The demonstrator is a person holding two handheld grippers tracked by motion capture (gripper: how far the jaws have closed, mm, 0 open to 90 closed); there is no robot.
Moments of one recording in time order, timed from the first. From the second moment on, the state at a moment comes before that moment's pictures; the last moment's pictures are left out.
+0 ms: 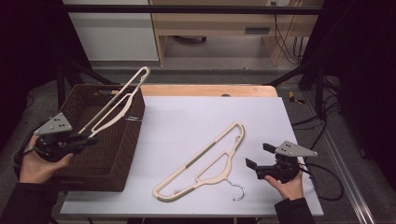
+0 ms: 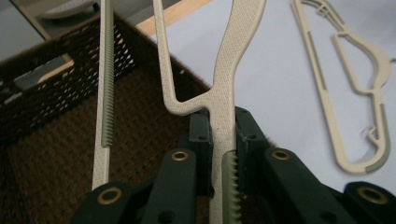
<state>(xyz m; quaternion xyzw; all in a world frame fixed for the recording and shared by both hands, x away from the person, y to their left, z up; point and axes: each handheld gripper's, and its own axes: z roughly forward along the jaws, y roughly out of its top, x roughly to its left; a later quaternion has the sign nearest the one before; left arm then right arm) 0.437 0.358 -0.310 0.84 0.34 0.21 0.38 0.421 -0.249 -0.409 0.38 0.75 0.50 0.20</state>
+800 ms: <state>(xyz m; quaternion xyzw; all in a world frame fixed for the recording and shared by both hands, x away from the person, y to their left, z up) 0.443 0.406 -0.354 0.84 0.38 0.15 0.34 0.421 -0.248 -0.410 0.38 0.75 0.50 0.20</state>
